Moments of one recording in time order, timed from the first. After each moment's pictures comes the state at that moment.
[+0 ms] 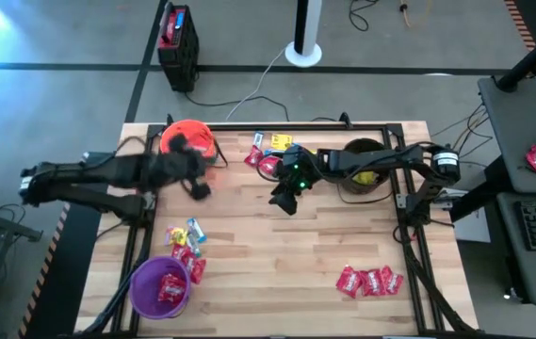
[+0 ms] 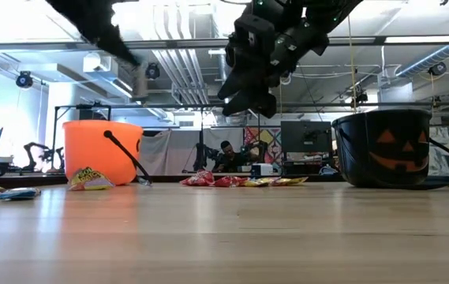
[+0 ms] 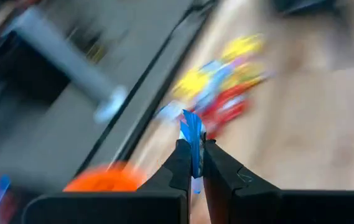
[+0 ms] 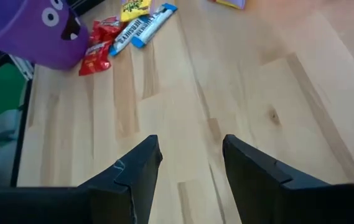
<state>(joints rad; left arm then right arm) 0.08 0.92 0.89 -0.65 -0.58 0.02 -0.18 1.73 1.21 -0.23 -0.36 0.30</state>
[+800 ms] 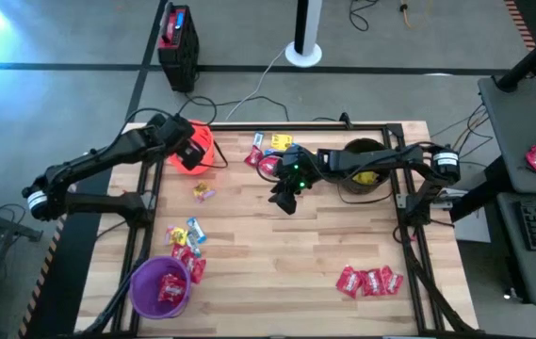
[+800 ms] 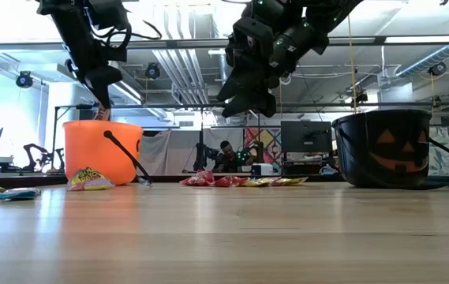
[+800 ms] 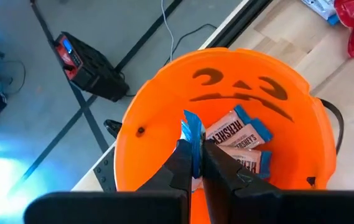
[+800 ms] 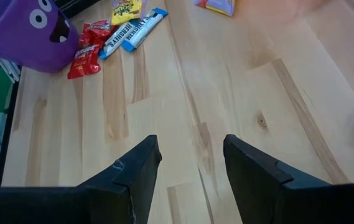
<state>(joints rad) 0.58 1.06 0.93 -0.85 -0.54 0.02 -0.18 1.73 1.21 -0.22 -0.31 0.28</state>
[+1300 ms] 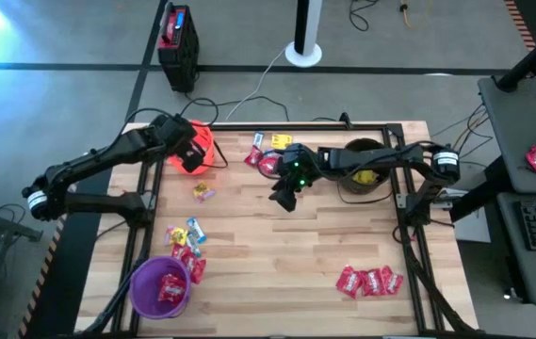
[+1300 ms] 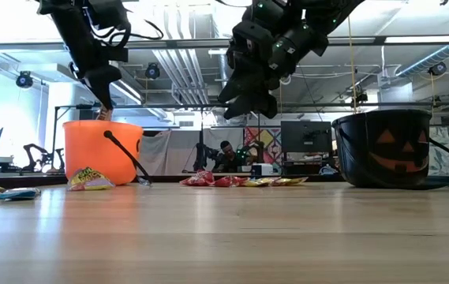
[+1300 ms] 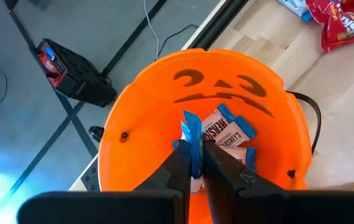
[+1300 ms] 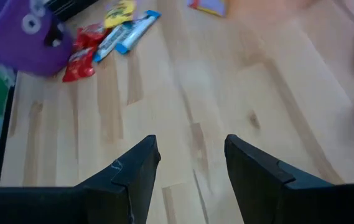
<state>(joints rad) 0.58 1.06 0.93 -0.85 -0.48 0.06 -0.21 1.73 1.21 -0.23 -0.31 0.30</state>
